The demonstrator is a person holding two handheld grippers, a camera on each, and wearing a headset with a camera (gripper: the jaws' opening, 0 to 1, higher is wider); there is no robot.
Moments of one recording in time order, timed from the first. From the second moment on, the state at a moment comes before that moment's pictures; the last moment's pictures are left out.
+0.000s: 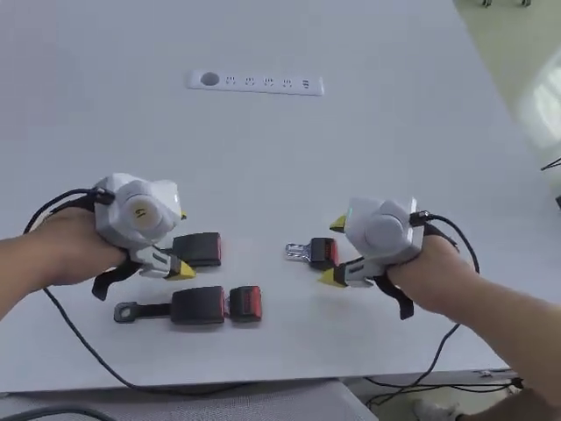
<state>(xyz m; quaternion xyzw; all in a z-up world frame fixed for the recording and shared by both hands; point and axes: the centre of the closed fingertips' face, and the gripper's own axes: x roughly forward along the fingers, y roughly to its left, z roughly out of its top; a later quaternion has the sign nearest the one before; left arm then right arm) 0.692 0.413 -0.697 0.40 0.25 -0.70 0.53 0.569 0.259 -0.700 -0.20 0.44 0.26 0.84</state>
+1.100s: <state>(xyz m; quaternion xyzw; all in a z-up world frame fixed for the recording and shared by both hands) 0.677 0.547 -0.670 0.33 0.32 -0.60 0.66 0.517 0.290 -0.671 -0.09 0.38 0.17 0.90</state>
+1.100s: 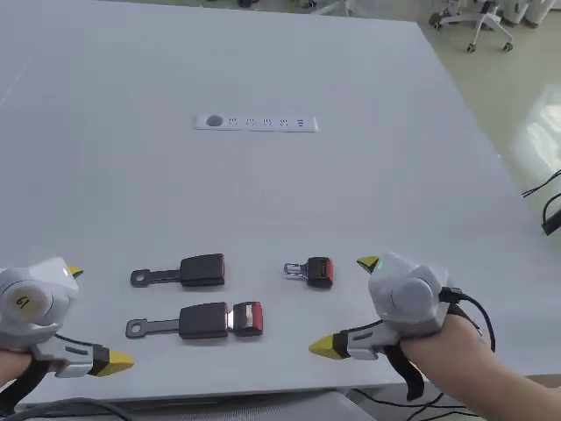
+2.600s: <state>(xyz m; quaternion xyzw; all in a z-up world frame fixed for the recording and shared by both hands) 0.671 0.557 -0.660 0.29 0.32 -0.58 0.69 0.509 0.301 -0.662 -0.07 0.37 0.15 0.91</state>
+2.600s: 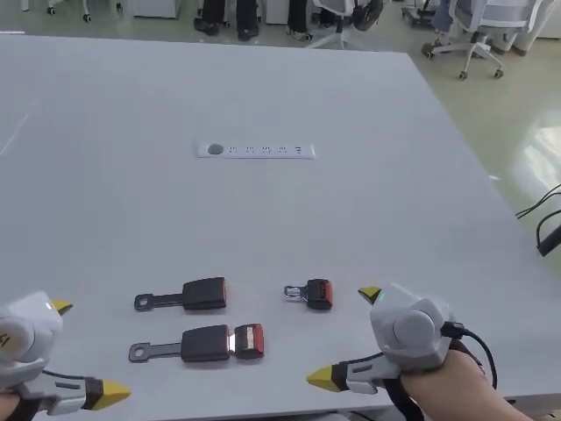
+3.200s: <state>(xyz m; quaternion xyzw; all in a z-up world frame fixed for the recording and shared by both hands) 0.671 0.556 -0.661 0.29 0.32 -0.58 0.69 0.511 0.301 -0.660 -0.06 0.36 0.15 0.92</state>
